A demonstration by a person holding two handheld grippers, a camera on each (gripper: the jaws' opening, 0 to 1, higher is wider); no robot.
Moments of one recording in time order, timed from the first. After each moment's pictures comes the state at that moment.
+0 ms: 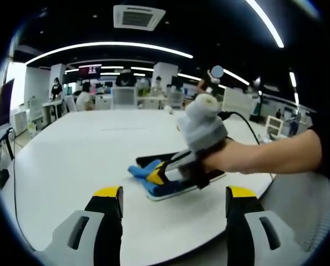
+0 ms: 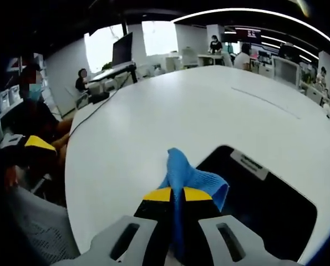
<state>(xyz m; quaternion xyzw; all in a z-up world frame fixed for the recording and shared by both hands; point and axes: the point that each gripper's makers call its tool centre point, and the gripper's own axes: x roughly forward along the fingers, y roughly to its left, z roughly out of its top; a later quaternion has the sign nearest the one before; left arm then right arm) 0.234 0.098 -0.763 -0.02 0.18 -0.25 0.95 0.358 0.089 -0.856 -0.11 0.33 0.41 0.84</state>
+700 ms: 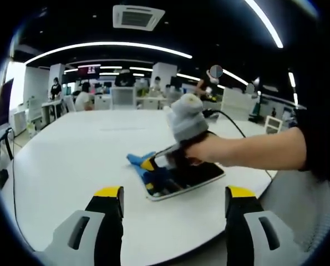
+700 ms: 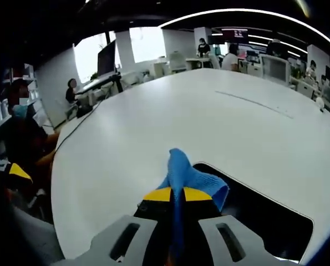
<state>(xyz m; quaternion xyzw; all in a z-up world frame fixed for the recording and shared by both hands) 0.234 0.097 -0.764 -0.02 0.18 -0.26 0.95 0.402 0.084 -0.853 -0.08 0.32 0.37 0.87</state>
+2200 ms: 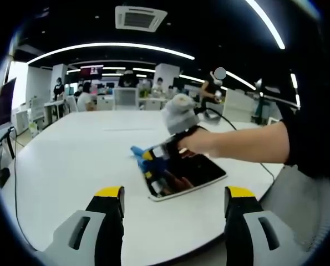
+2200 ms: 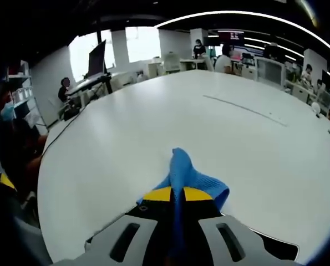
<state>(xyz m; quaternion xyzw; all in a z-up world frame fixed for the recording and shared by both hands) 0.234 0.100 -0.762 -0.03 0.18 -0.25 0.95 0.445 0.069 -0.851 -0.09 0.32 0.35 0.87</state>
